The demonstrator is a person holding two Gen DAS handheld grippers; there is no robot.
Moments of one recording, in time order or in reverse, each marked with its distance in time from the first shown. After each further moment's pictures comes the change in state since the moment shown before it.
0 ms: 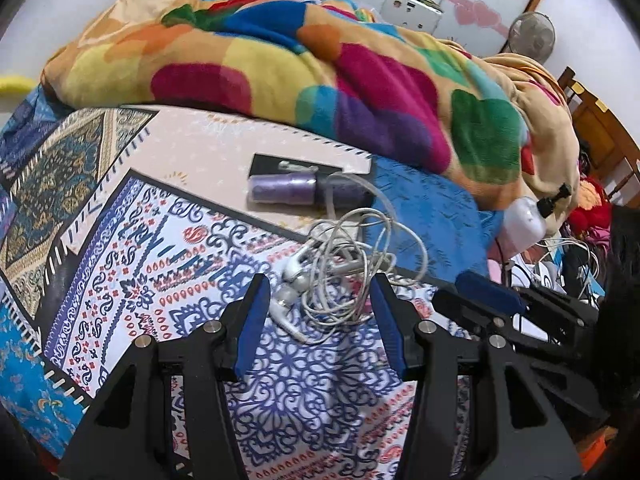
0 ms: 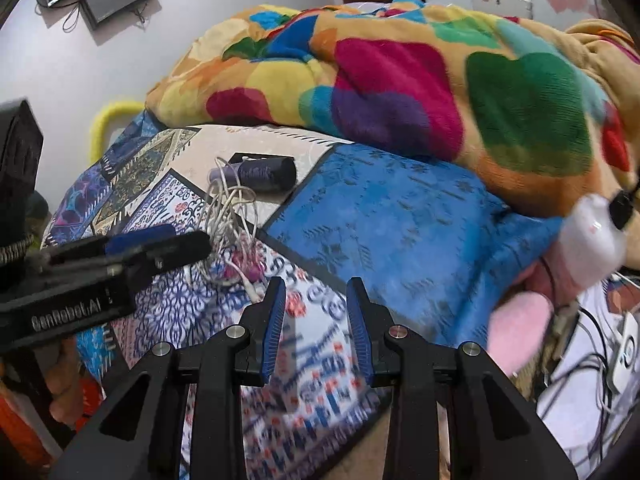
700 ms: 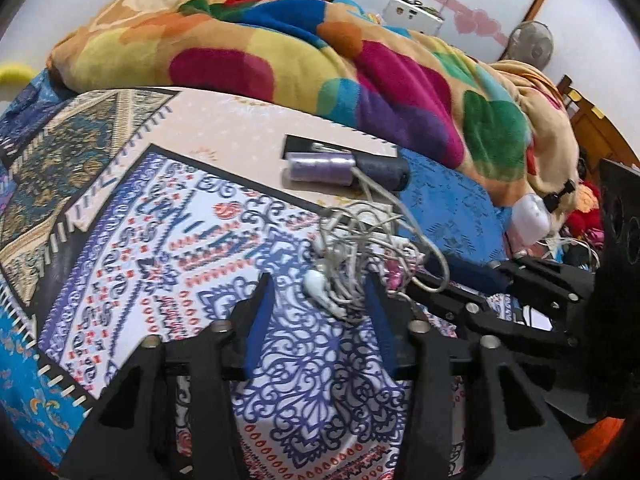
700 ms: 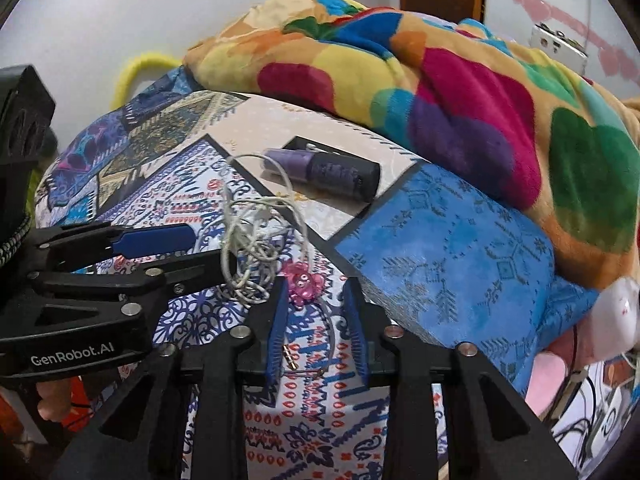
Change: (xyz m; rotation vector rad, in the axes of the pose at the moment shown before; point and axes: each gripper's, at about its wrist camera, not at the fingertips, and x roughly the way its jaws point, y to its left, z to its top) left arm 0.001 0.026 -0.018 -0.004 -0.027 -0.029; right arm 0.028 0.042 0.002 -0.215 0.013 0.028
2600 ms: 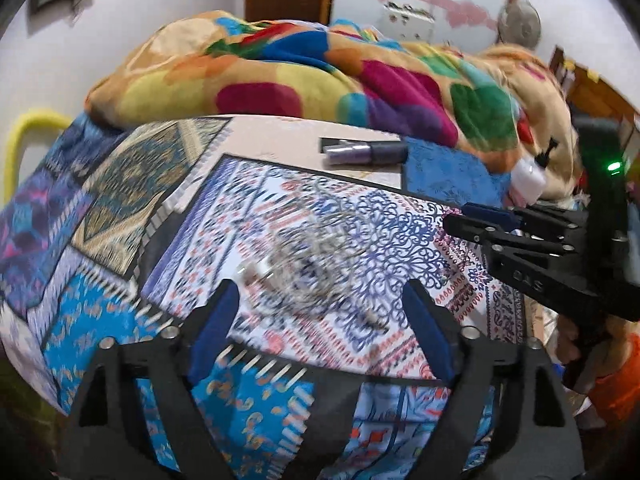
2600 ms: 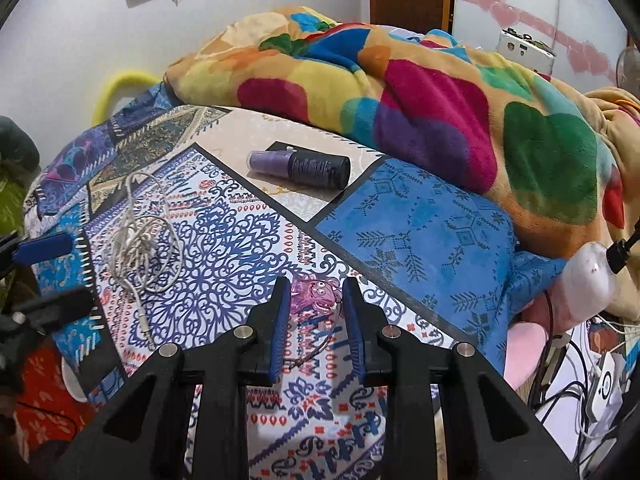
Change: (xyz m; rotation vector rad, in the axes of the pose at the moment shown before) left arm -0.068 -0.003 -0.044 0.149 -0.061 0.156; right arm -0.027 0.006 -0.018 0.050 -0.064 -0.126
